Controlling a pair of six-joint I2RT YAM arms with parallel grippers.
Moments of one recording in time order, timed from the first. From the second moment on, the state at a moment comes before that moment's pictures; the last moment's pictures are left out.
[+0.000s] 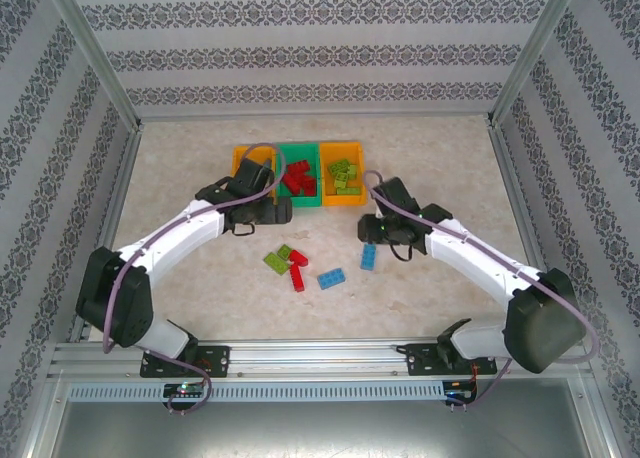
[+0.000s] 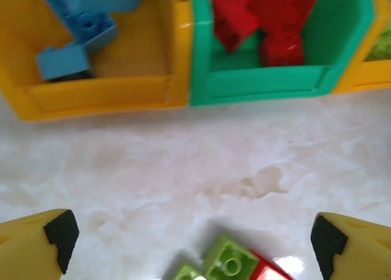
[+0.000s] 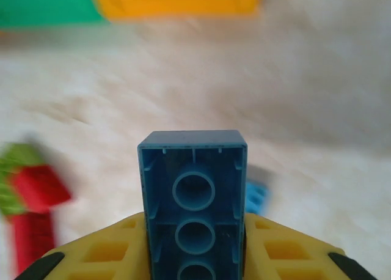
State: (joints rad) left arm -0.46 1.48 1.09 -0.62 -0.10 -0.47; right arm 0.55 1.34 0.95 -0.60 -0.05 0.52
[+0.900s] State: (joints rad) left arm -0.34 1.28 0.78 -0.57 -0.16 -0.50; right arm 0.65 2.41 2.21 -0.44 -0.44 0.72
